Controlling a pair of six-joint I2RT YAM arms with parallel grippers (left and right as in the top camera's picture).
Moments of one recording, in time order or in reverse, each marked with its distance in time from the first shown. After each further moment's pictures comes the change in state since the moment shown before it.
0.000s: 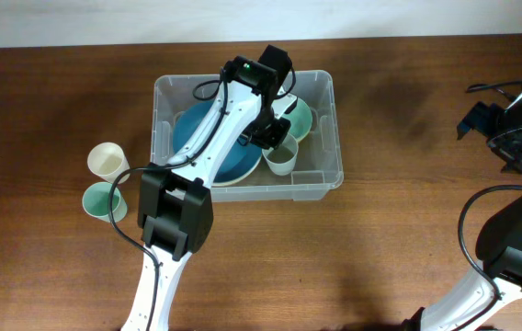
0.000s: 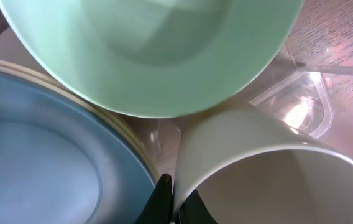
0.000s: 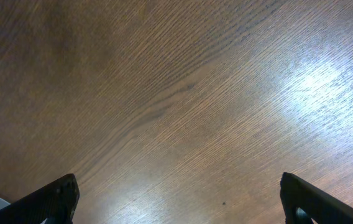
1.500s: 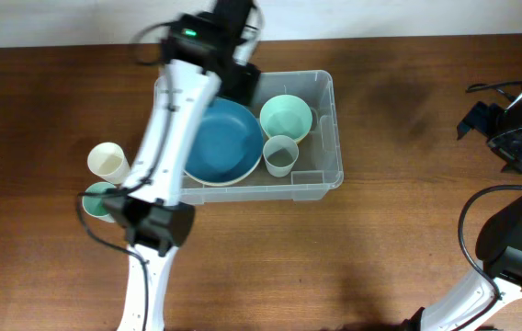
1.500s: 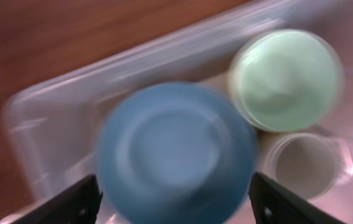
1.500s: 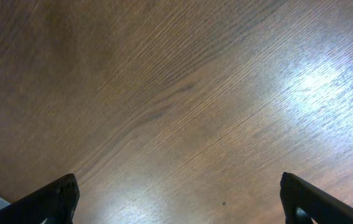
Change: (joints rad) left arm 0.128 -0.031 0.486 -0.225 -0.203 -0.079; right arm 0.000 0.000 0.000 0.000 0.000 0.000
